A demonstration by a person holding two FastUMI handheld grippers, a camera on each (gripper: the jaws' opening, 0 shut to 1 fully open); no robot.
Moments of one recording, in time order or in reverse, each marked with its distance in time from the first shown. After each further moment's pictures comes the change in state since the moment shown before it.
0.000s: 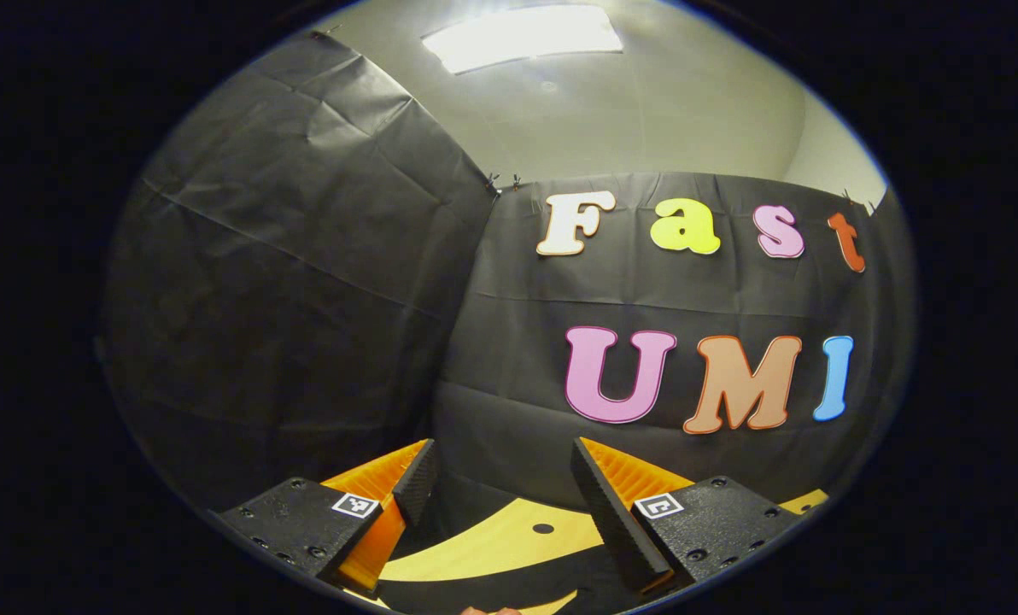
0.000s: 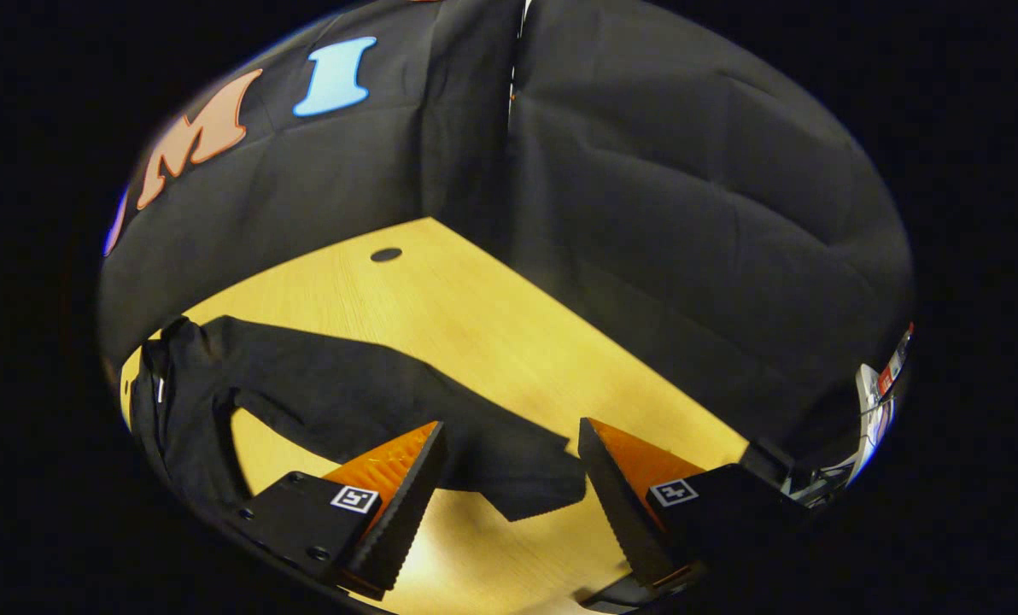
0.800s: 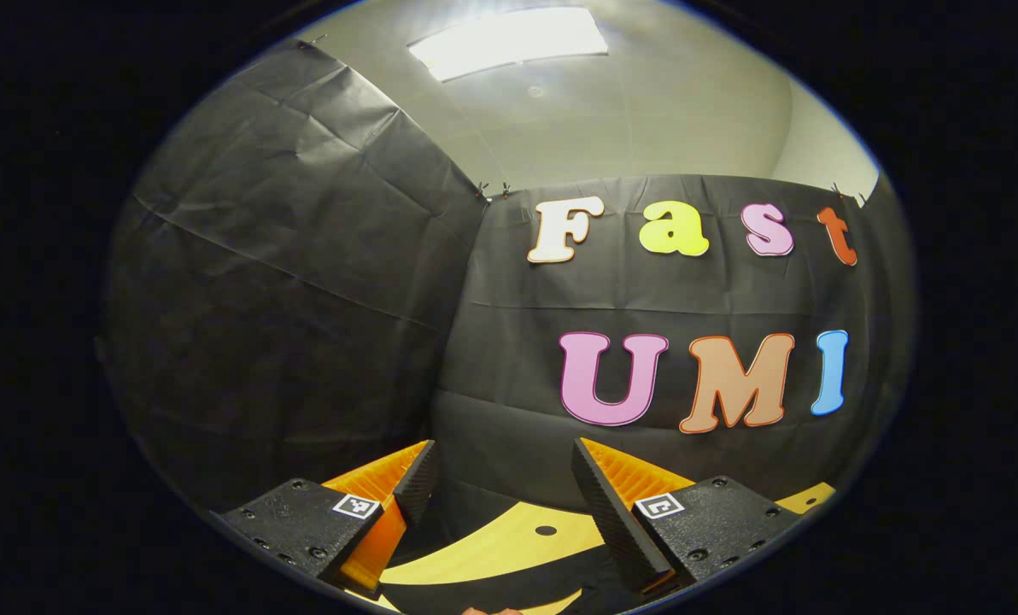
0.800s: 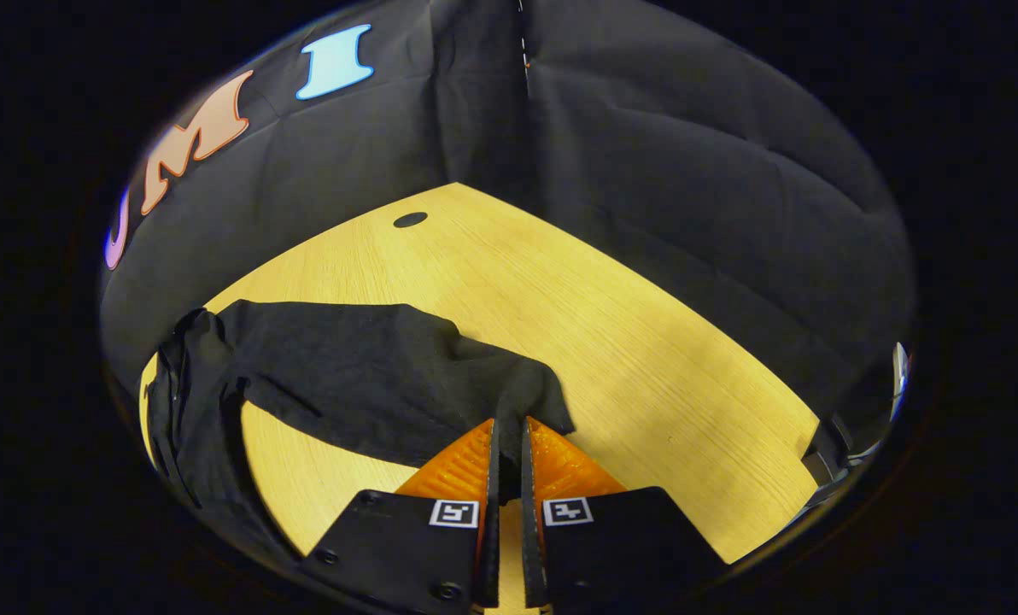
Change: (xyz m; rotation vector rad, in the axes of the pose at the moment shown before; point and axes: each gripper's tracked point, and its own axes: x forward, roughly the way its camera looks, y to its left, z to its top) left arm -0.011 -0.002 0.011 -0.018 -0.015 -0.025; right arm 0.016 0.033 -0.008 0.010 0.087 0.160
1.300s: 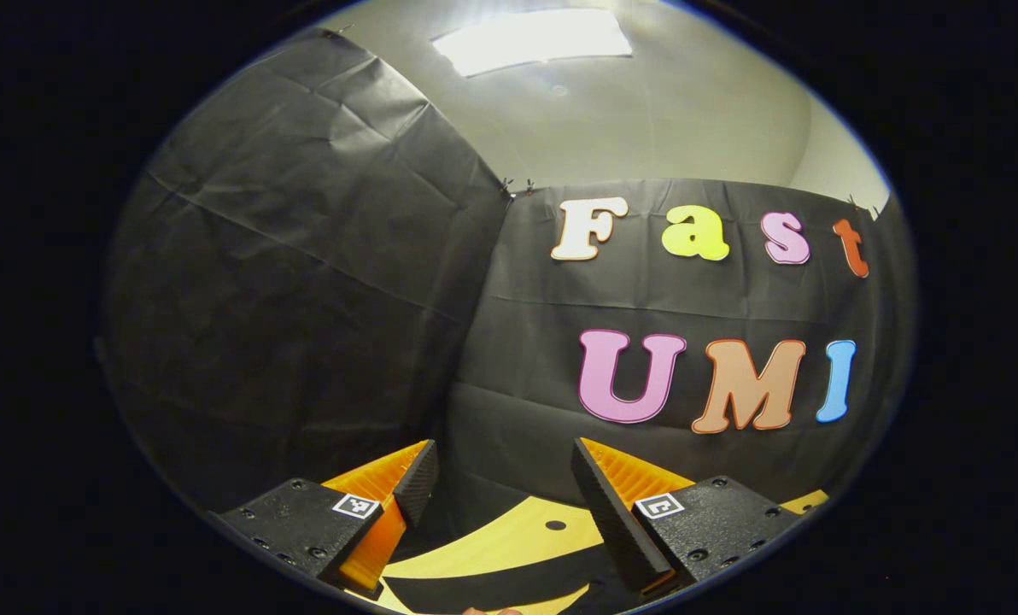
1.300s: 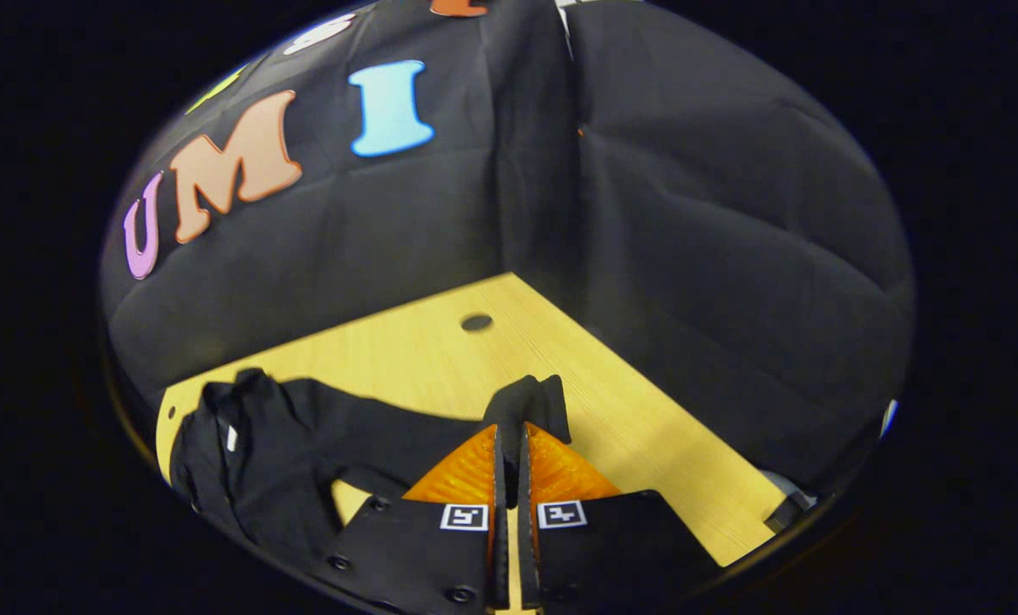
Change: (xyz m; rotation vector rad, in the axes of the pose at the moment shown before) left arm -0.016 0.046 -0.014 -0.053 0.032 0.058; right arm -0.074 0.096 0.126 -0.099 -0.268 0.079
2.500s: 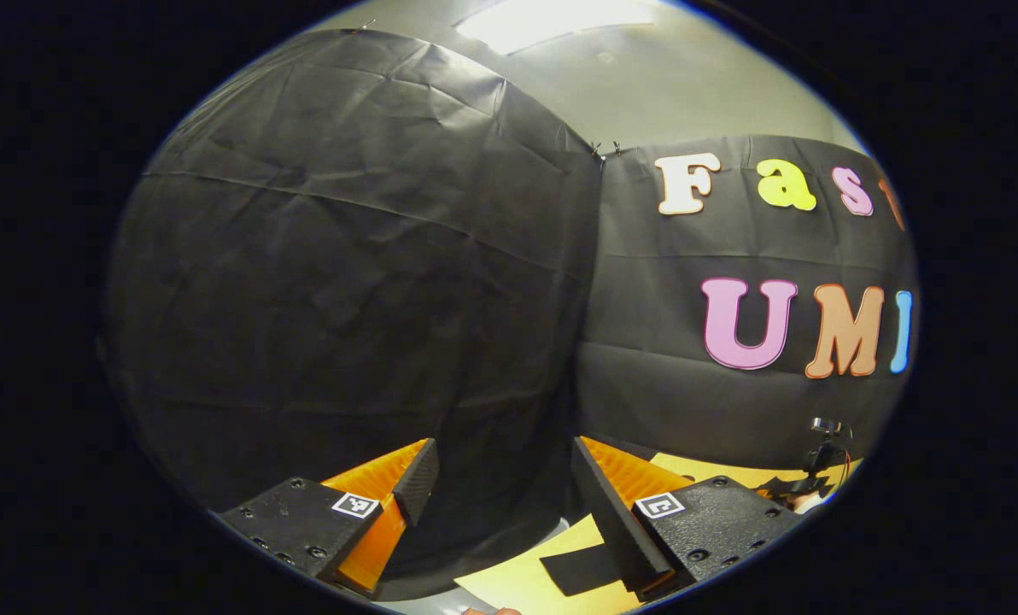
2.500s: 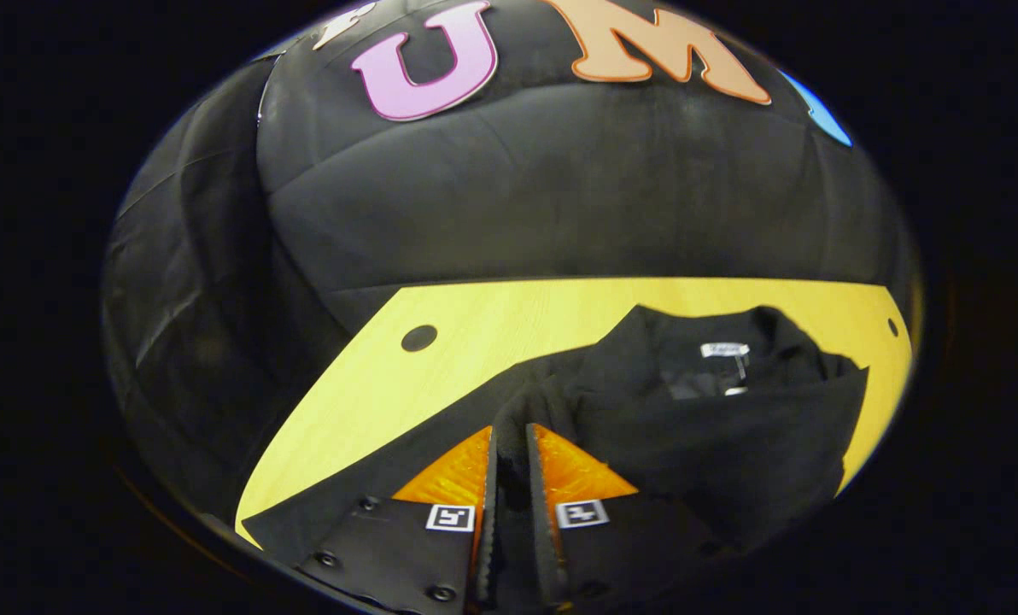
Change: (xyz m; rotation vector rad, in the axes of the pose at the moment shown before) left arm -0.046 0.181 -0.019 0.151 0.148 0.299; right arm 0.046 0.477 -0.167 -0.357 0.259 0.634
